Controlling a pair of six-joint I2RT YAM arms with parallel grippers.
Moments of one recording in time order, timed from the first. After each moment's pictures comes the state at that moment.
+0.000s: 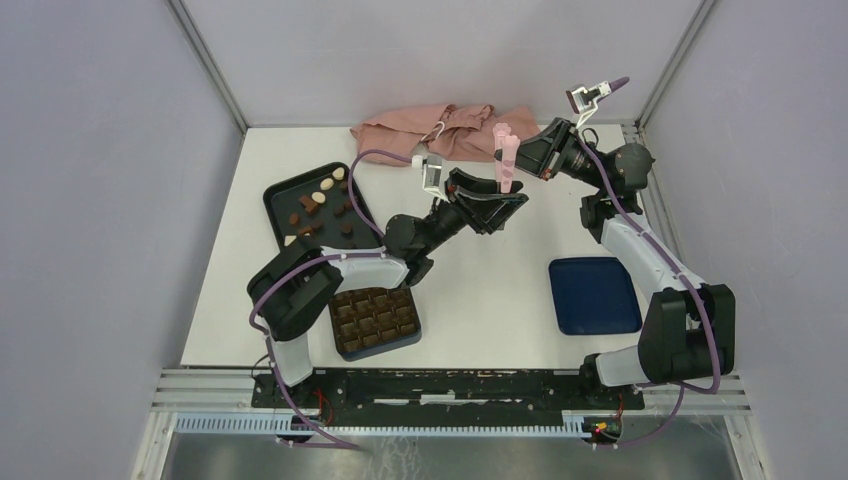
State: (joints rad) left arm -0.89 1.82 1.00 1.50 0.22 -0.77; right arm 0.11 1.41 1.00 0.93 -1.04 1.21
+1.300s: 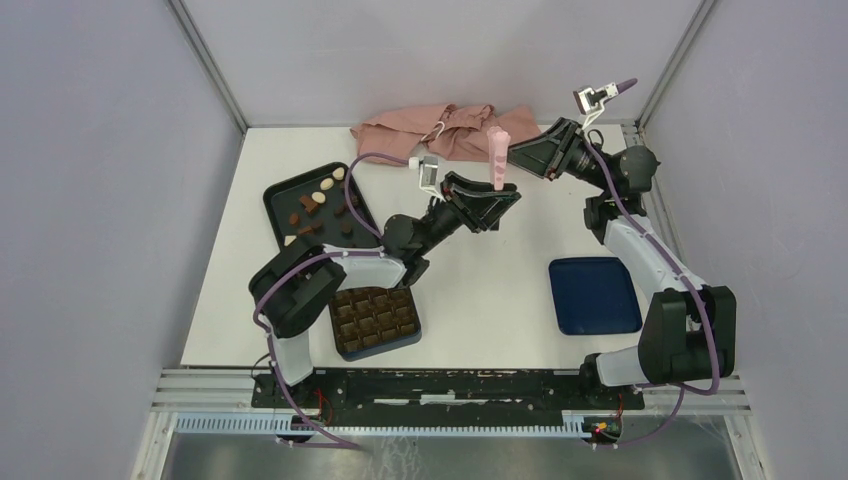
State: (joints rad) left arm -0.87 1.84 0.98 1.51 0.21 -0.81; right arm 0.09 1.41 0.98 0.96 -1.04 1.21
